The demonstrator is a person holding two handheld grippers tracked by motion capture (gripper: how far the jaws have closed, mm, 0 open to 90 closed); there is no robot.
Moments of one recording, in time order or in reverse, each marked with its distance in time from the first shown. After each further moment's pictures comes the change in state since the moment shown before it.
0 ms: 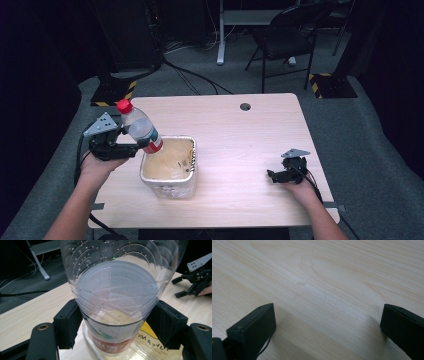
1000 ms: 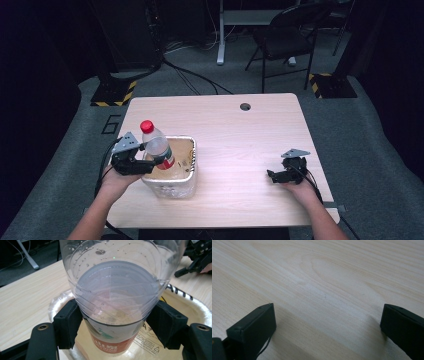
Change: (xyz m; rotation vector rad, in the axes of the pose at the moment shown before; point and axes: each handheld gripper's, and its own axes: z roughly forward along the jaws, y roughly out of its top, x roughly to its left) left arm -0.020 -0.050 0.045 0.086 -0.037 0.015; right arm 0.001 0.000 0.000 0.002 0.002 0.005
